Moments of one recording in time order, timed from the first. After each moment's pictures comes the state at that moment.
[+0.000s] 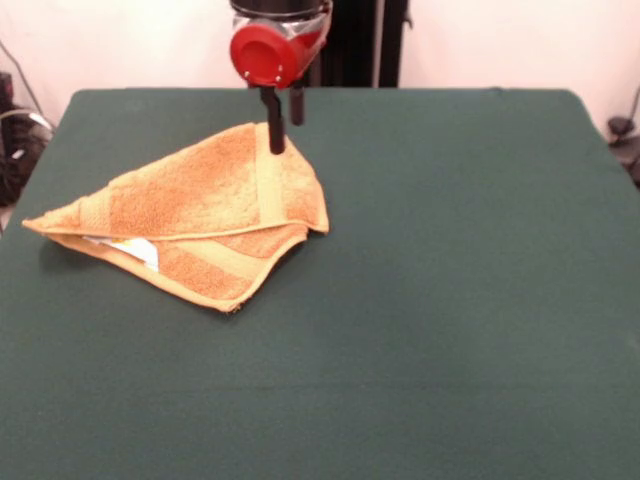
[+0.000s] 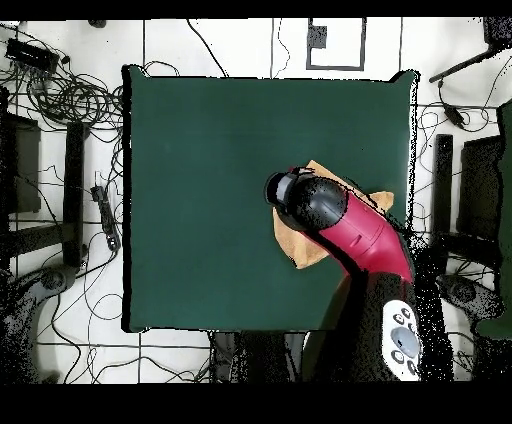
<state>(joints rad) -0.12 -0.61 -0.27 1.63 0.40 0.58 3.00</state>
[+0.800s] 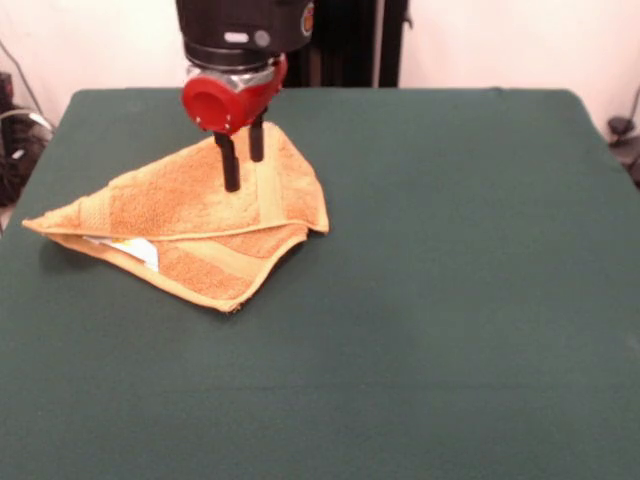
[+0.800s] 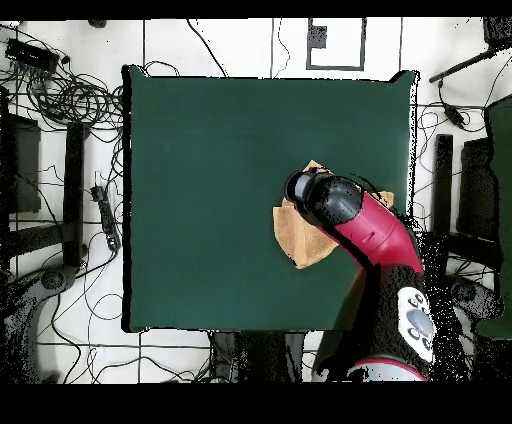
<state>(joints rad) -0.17 -0.52 -0.27 1.59 0.40 0.53 3.00</state>
